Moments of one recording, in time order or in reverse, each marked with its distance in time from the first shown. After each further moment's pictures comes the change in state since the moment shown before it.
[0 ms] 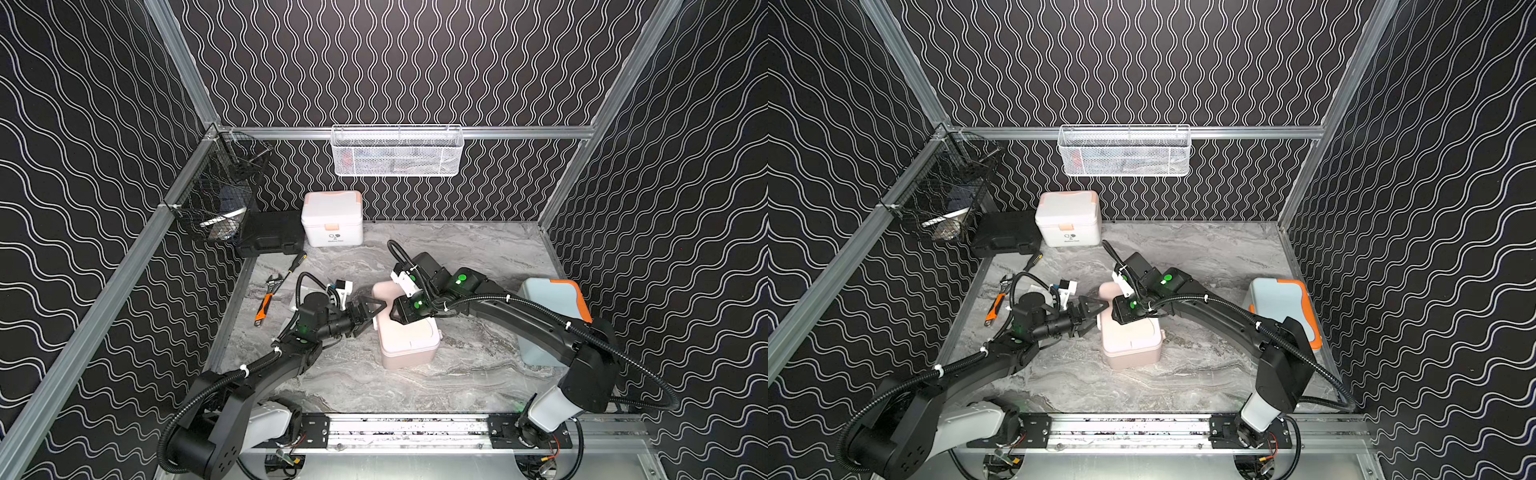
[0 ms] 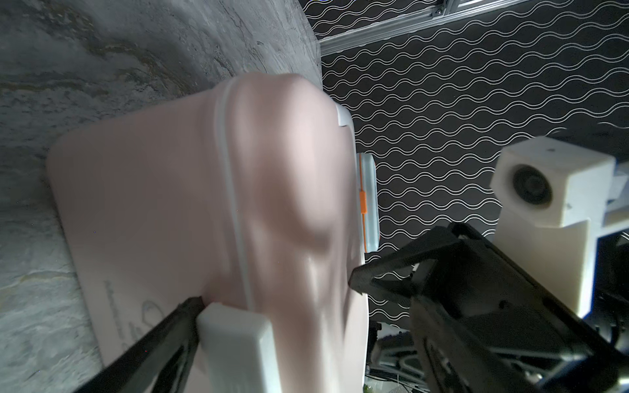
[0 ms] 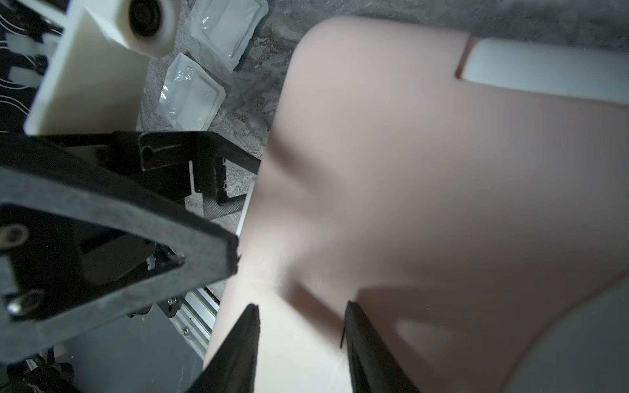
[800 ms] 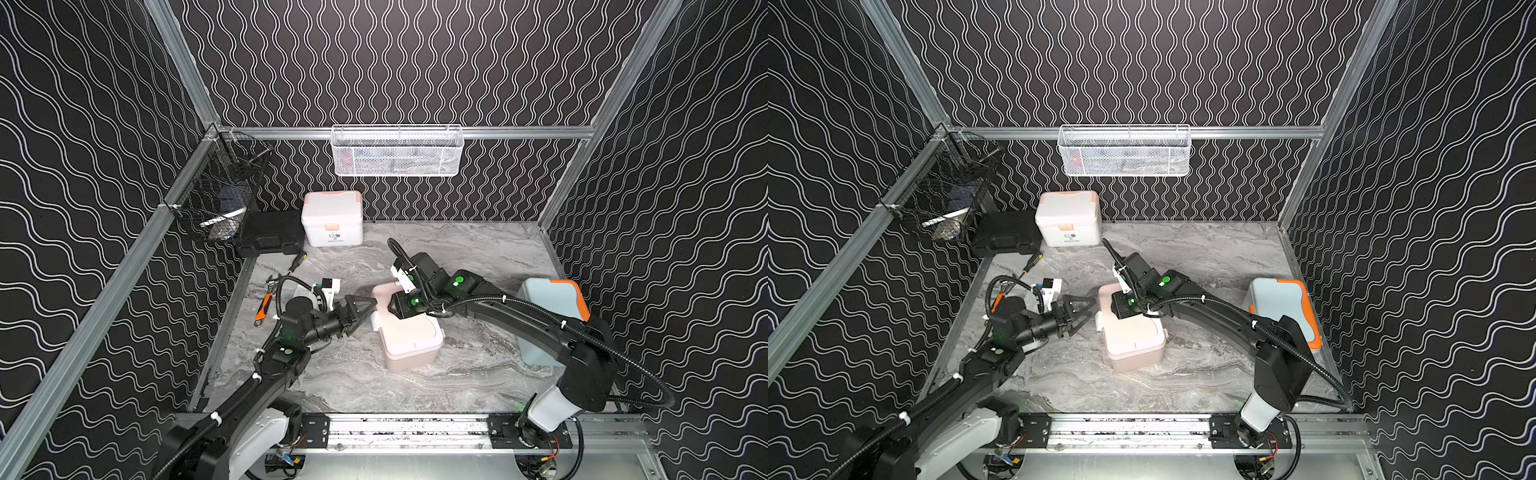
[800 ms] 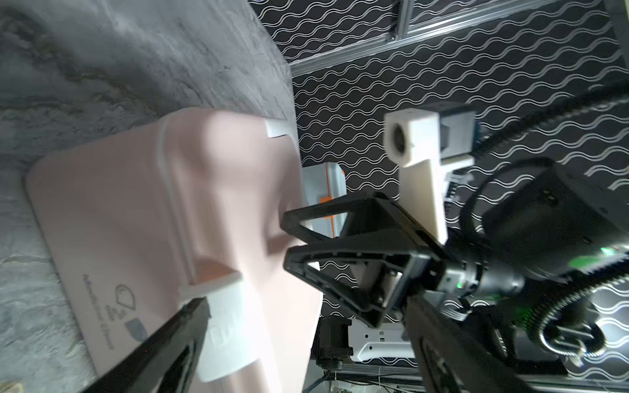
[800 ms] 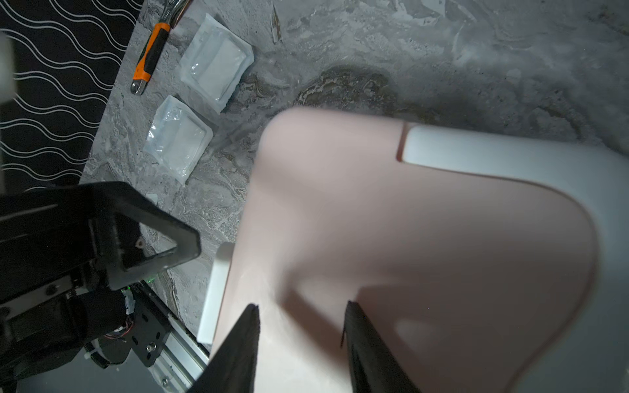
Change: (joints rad) left arm 0.068 -0.293 0.003 -0.179 0.026 -0.020; right arm 0.000 0.016 -0.031 0.096 0.092 0.008
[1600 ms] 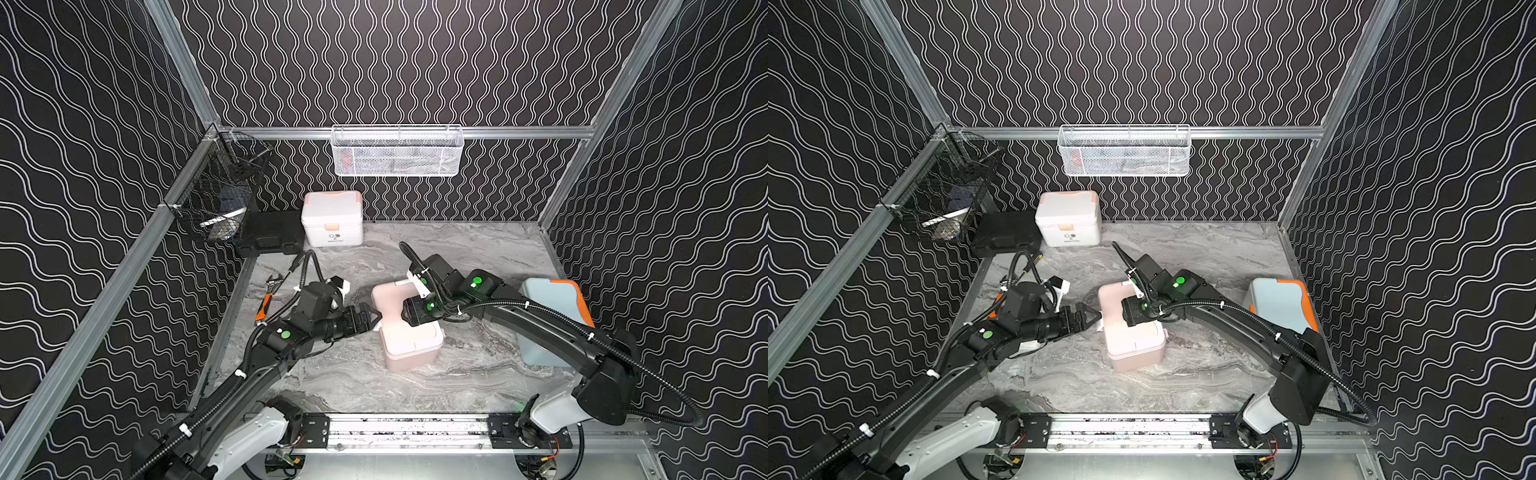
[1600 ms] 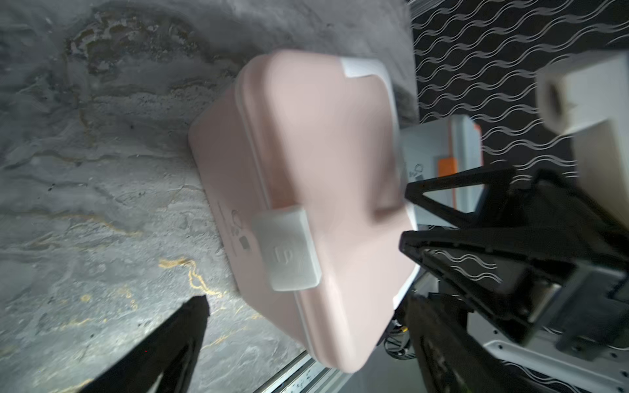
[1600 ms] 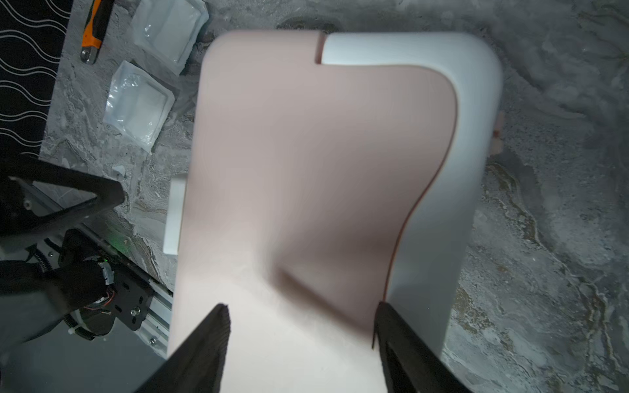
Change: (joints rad) left arm -0.238 0.053 0.403 -0.910 -0.407 0.426; right arm -0.002 -0.117 -0.001 -0.192 0.049 0.023
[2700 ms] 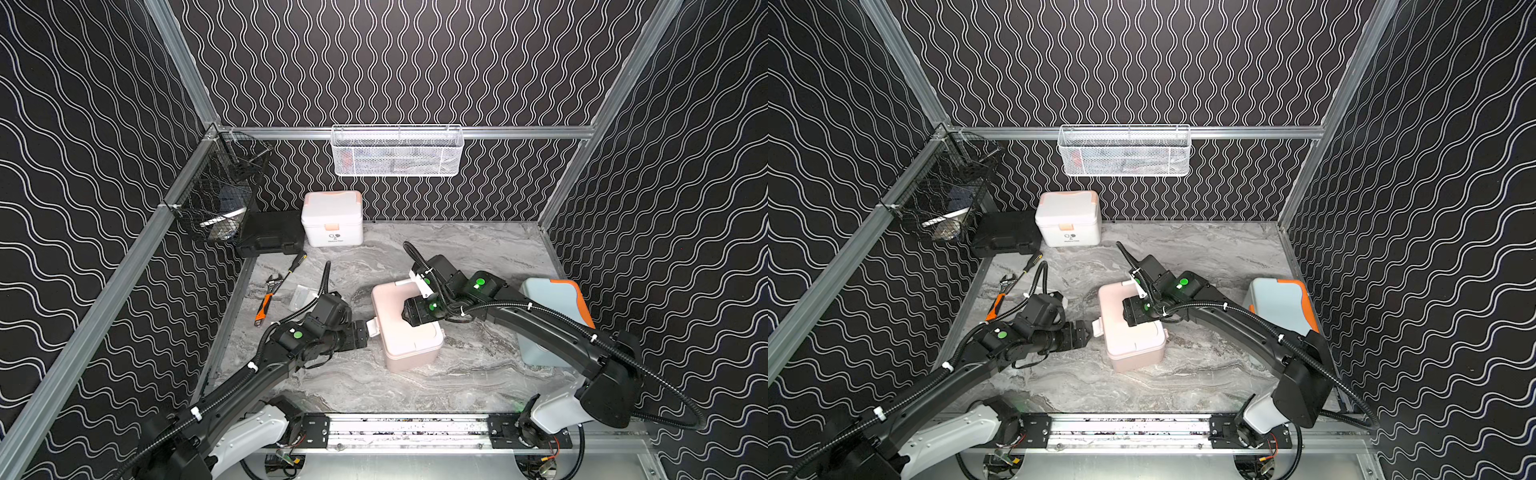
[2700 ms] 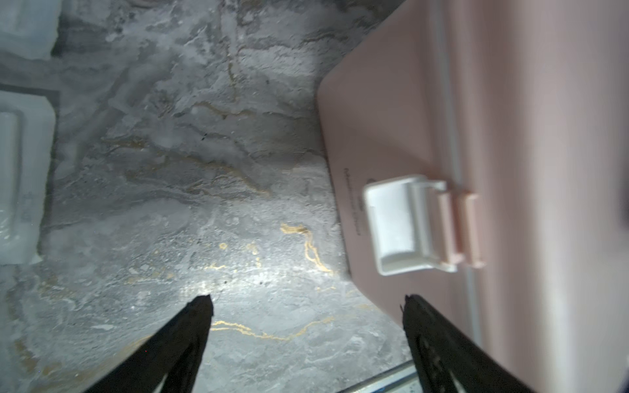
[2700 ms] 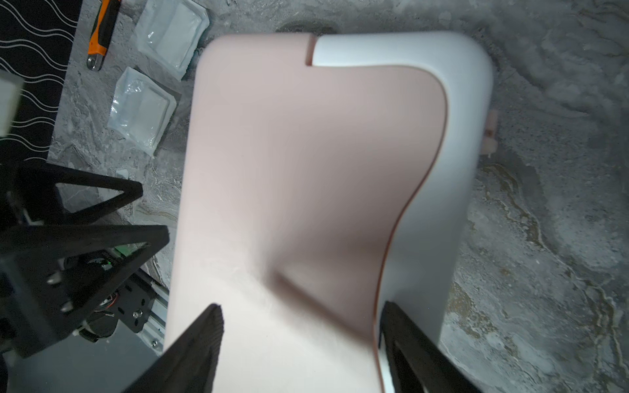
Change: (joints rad) left arm -0.042 0.009 -0.044 -0.139 -0.232 0.050; right arm -0.025 -0.037 -0.031 0.017 -0.016 -0.001
